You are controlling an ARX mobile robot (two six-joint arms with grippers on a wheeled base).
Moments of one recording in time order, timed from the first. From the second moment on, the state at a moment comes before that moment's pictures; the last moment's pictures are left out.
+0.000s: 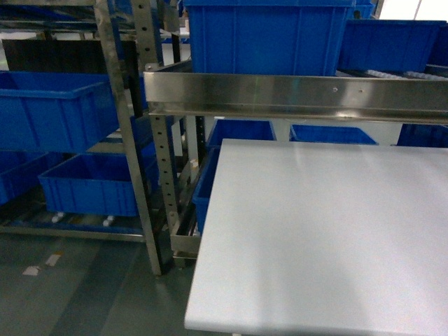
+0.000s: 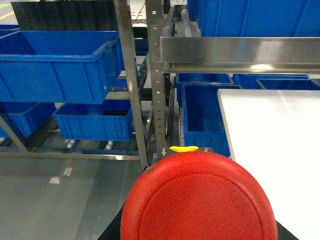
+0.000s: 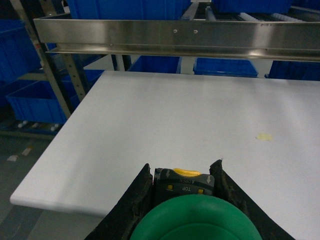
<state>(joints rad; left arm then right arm) -0.24 0.95 0.43 0.26 -0.27 -0.05 -0.20 0.49 0.16 0.10 -0.30 0.01</state>
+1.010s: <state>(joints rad) -0.24 0.95 0.43 0.26 -0.27 -0.05 -0.20 0.49 0.16 0.10 -0.30 0.01</state>
